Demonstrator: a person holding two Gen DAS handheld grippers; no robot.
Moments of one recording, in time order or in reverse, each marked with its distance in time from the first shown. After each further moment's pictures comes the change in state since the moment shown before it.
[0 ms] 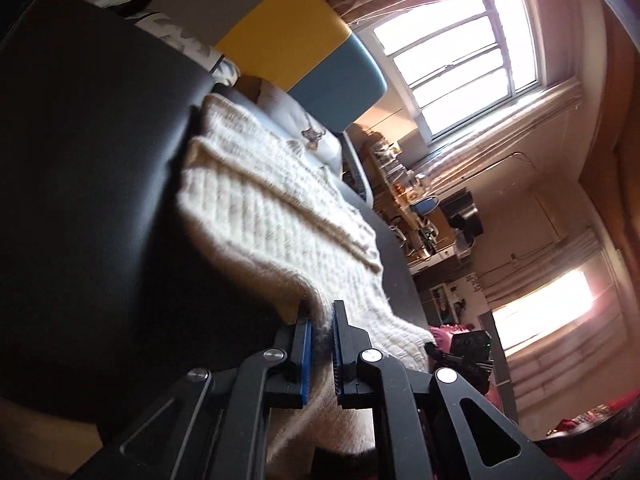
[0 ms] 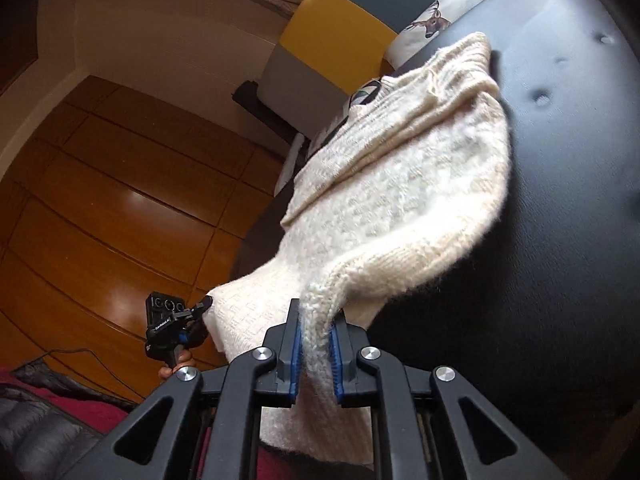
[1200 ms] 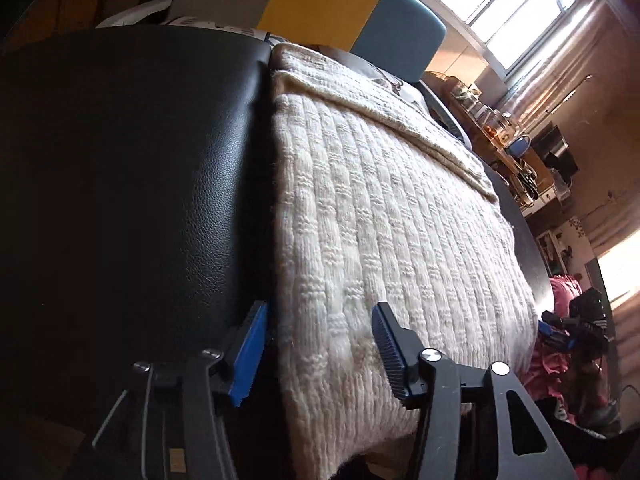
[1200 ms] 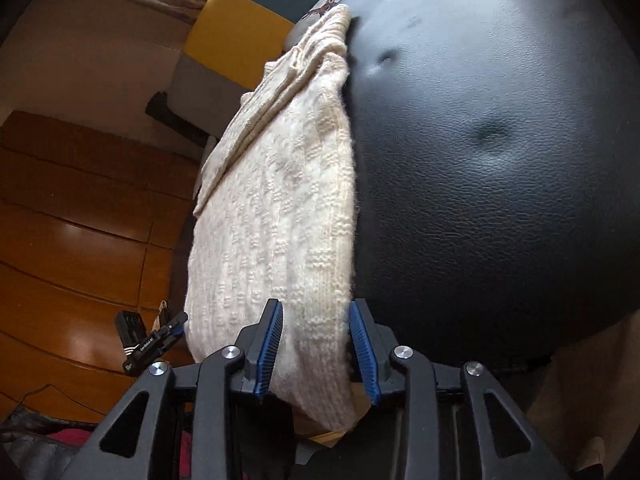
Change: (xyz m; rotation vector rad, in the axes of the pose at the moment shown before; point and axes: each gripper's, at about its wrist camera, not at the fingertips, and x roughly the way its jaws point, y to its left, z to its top) left arm 0.044 0.044 -0.050 0.177 0.123 0.433; right arm -0.031 -0.052 -0.038 0.168 0.063 -0.242
